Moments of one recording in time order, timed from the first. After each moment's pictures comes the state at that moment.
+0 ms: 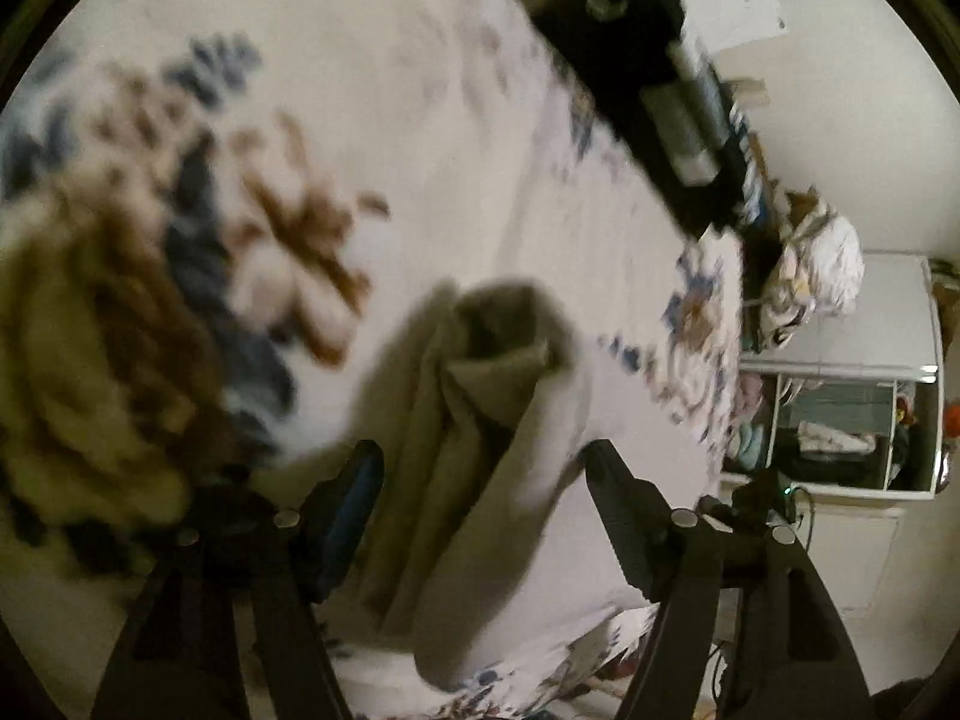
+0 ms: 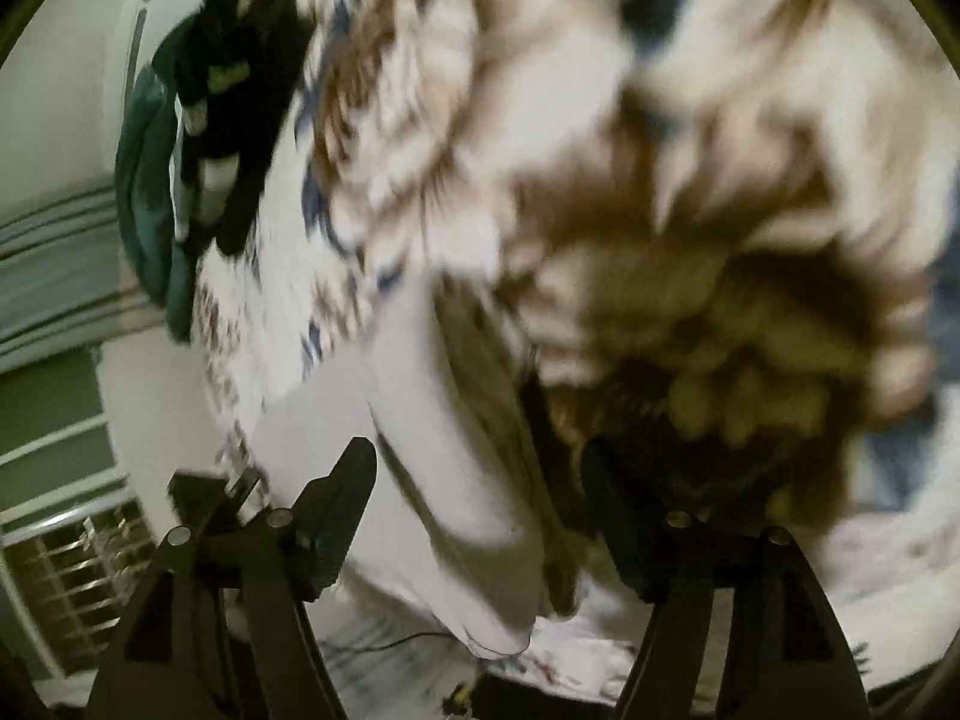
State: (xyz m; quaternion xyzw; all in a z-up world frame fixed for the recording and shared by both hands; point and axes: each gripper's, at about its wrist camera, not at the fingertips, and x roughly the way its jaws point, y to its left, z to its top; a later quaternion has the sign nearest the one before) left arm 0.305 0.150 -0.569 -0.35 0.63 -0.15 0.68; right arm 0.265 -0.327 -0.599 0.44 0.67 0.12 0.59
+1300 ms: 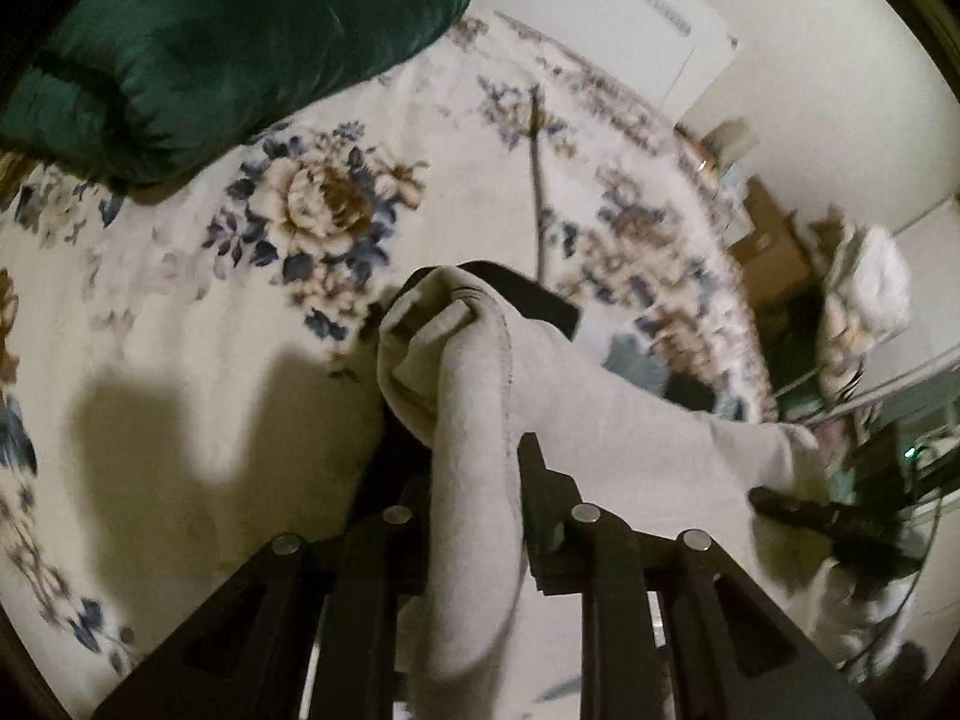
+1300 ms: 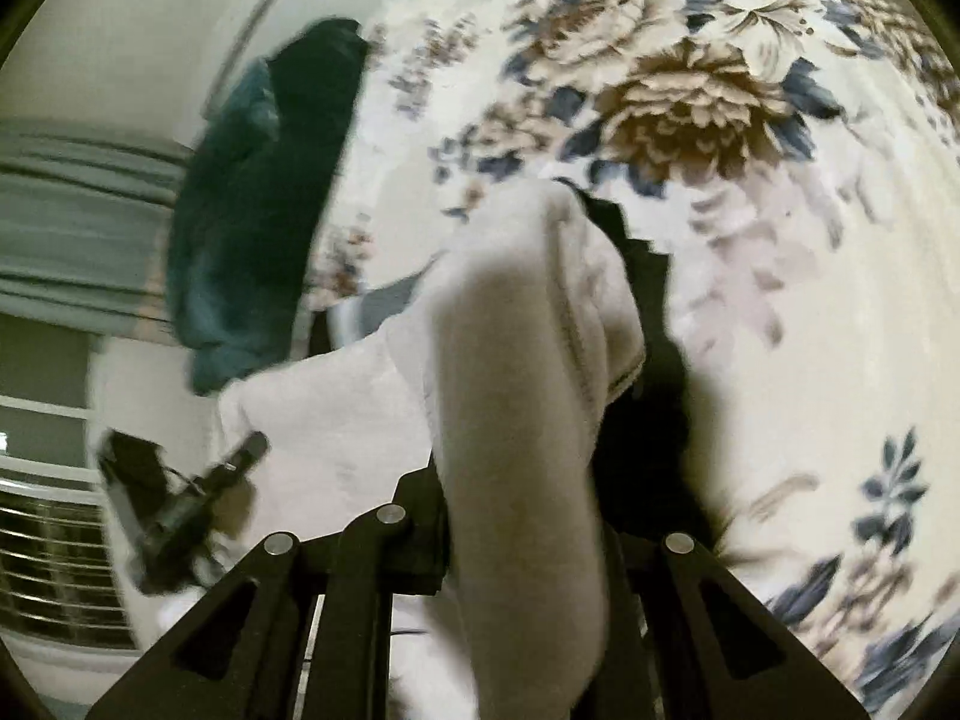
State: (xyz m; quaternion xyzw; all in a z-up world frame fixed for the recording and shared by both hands) left arm 0.663 0.113 -0.462 -0.20 0.53 -0.11 0.81; right arm 0.666 -0.260 -0.473 0.30 0.60 0.15 0.73
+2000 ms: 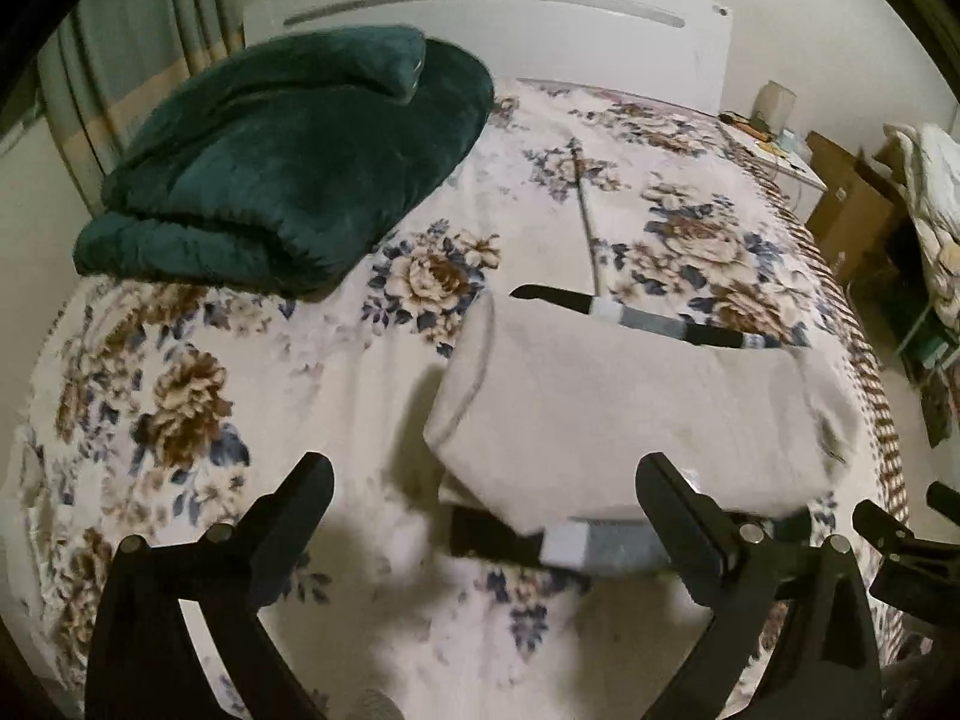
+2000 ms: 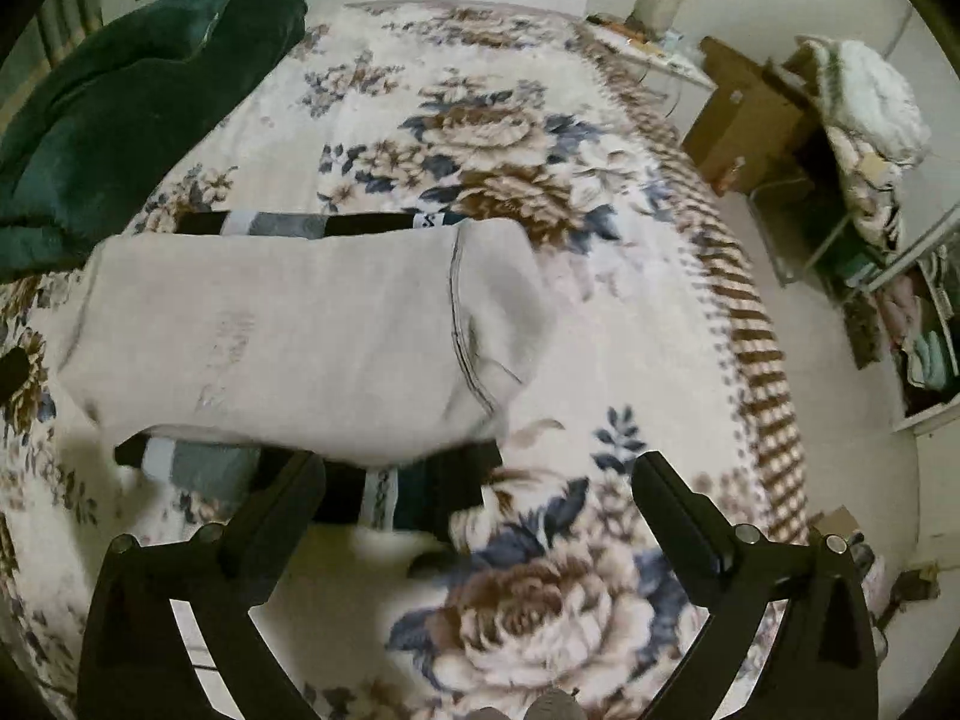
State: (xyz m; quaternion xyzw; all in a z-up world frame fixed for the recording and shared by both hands) left arm 0.548 0.065 -0.350 -0.01 0.47 0.02 0.88; right arm 0.538 -0.181 -0.366 -0.02 0.56 -0.08 0.82
